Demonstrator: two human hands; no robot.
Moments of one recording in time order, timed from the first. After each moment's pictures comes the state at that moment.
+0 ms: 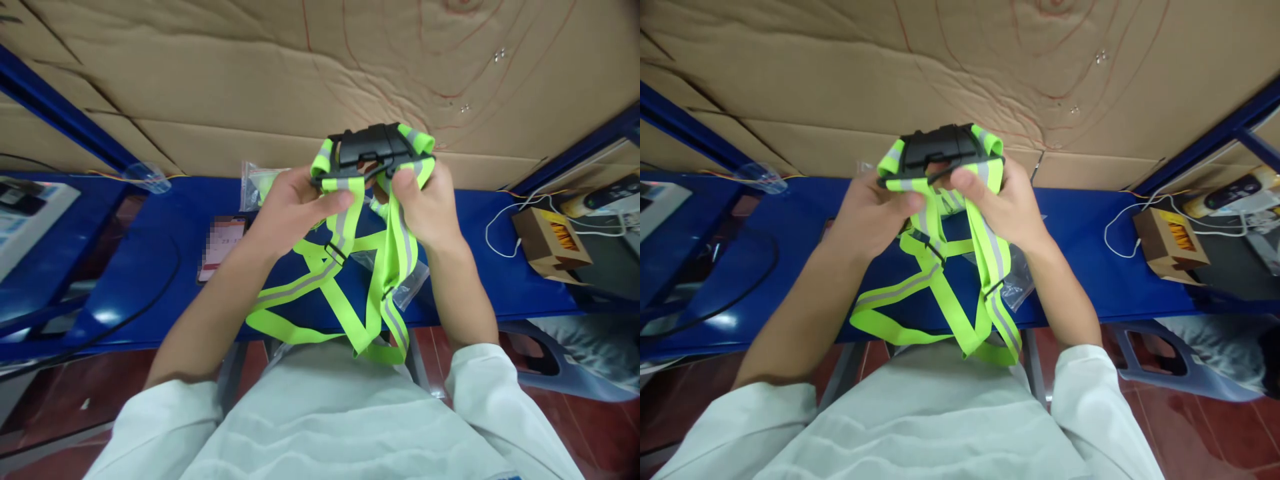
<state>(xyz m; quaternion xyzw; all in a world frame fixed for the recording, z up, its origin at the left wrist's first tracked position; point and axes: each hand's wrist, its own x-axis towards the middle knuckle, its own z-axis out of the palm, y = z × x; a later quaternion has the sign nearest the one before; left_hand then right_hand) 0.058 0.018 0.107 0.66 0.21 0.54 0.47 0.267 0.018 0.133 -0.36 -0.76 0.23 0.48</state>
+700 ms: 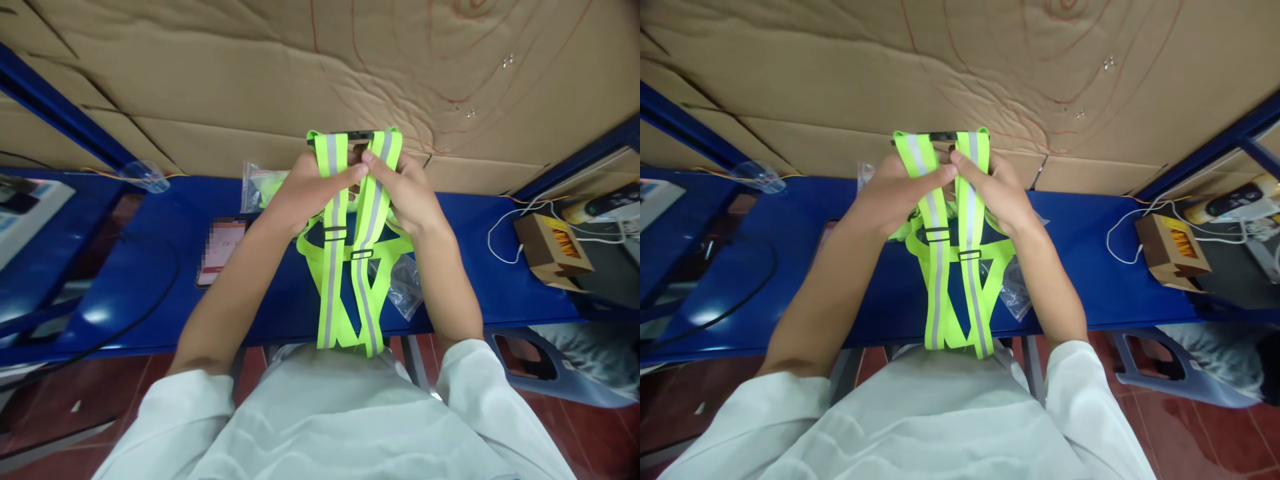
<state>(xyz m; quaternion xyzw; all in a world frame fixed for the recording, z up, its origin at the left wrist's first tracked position) 0.070 0.055 0.114 0.63 0.34 0.51 0.48 0.247 0.070 0.109 -0.37 -0.66 0.44 0.48</state>
